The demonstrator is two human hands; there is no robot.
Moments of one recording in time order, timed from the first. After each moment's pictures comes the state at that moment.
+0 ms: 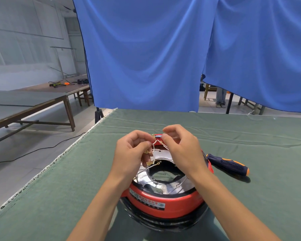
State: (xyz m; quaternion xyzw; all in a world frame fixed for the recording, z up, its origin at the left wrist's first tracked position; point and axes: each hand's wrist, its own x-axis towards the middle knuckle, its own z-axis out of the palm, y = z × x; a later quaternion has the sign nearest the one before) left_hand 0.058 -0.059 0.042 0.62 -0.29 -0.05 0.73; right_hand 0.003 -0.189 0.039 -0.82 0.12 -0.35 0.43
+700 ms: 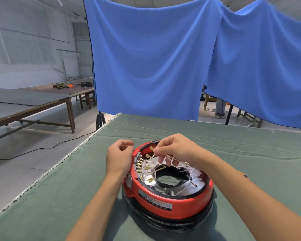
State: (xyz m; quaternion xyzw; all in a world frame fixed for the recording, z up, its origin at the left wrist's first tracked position) left_hand 0.100 -0.041 0.022 0.74 -0.09 0.04 0.67; right_hand 0.016 -0.187 0.078 -0.86 0.06 -0.02 0.51
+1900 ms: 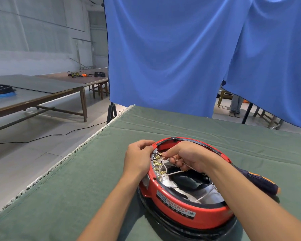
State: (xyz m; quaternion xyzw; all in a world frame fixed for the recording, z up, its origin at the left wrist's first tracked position) left_hand 0.096 -0.041 0.020 0.73 -0.11 -0.05 0.67; right_hand 0.068 -0.187 0.040 -0.80 0.20 0.12 0.56
